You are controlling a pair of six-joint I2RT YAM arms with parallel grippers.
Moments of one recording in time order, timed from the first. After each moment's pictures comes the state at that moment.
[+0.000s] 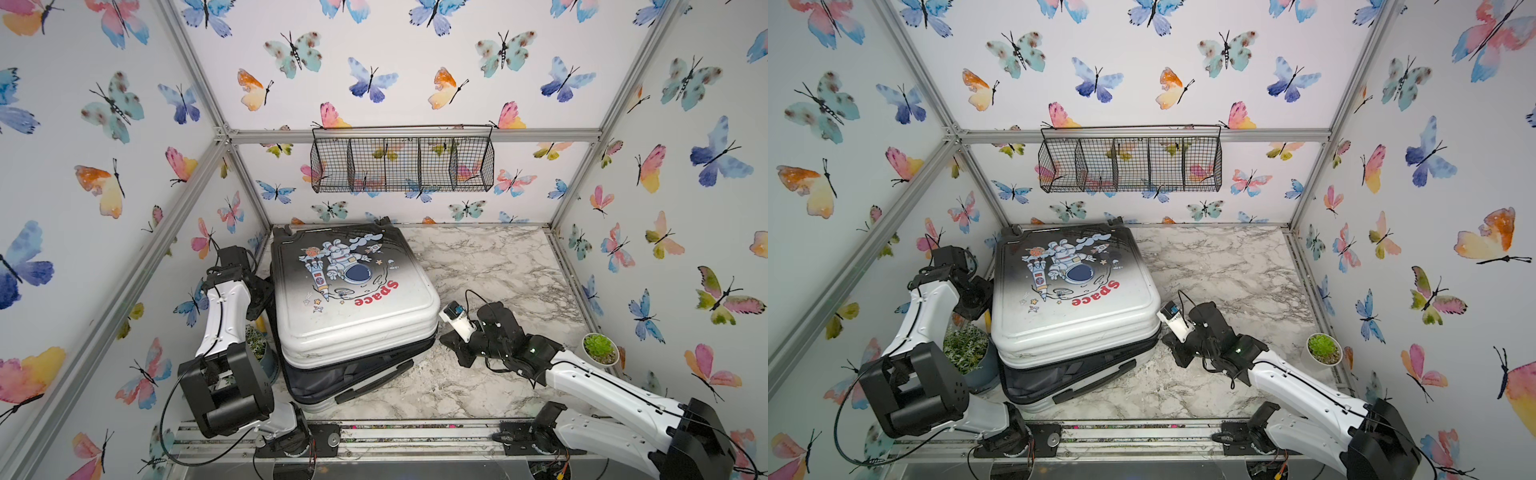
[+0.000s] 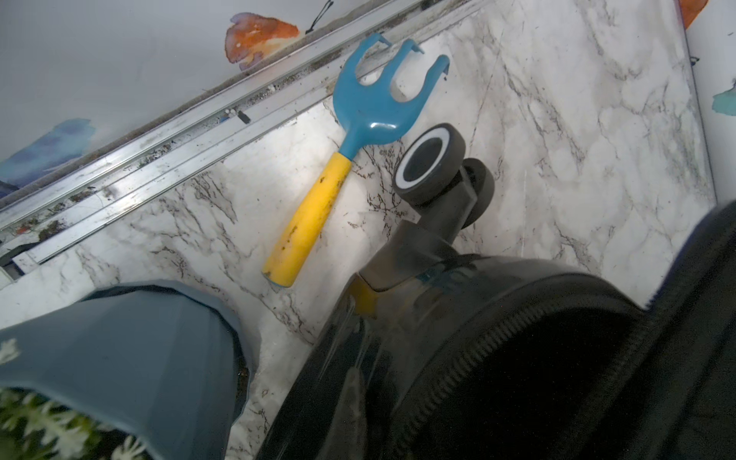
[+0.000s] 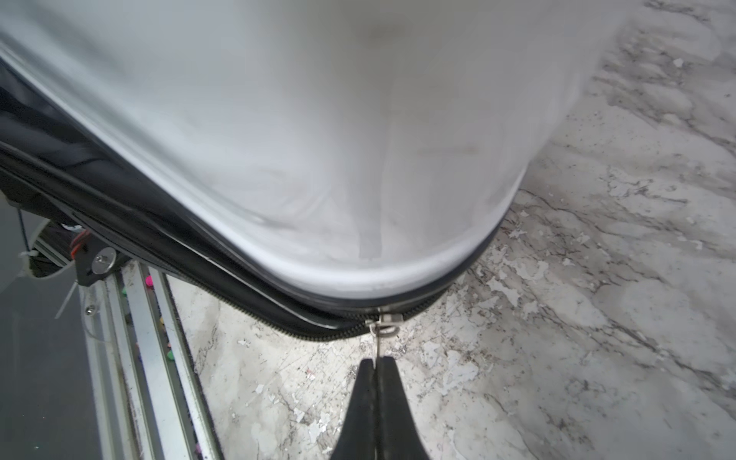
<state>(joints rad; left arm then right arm) 0.36 1.46 1.21 -0.89 -0.01 -0.72 0.79 1.02 0.60 -0.28 -0.27 0.02</state>
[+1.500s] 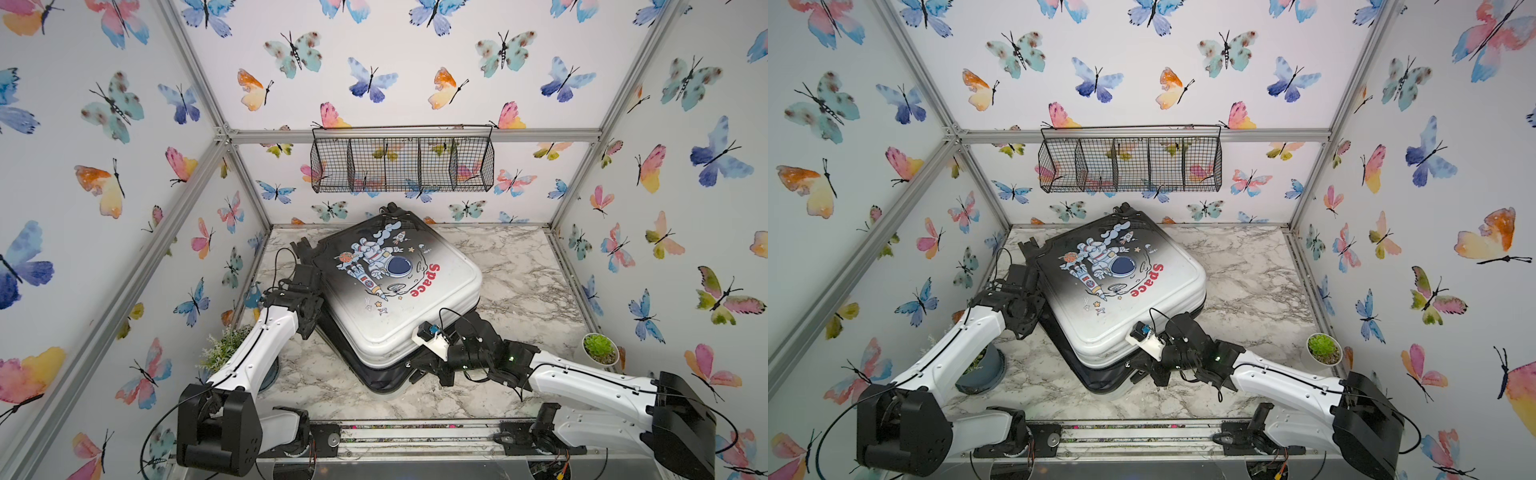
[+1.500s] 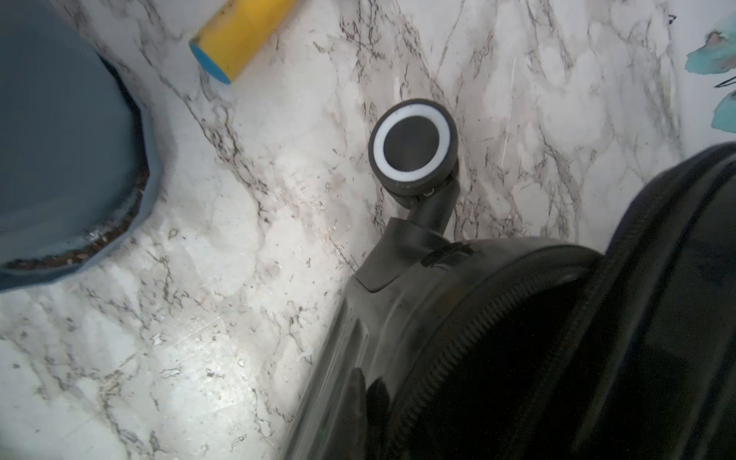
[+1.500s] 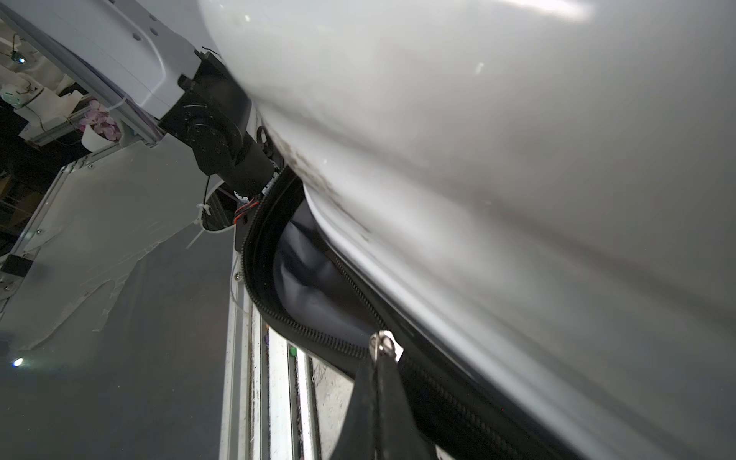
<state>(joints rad) -0.22 1.25 0.91 -0.80 -0.26 -1.39 1.01 1.16 0.62 -0.07 -0.47 -0.01</state>
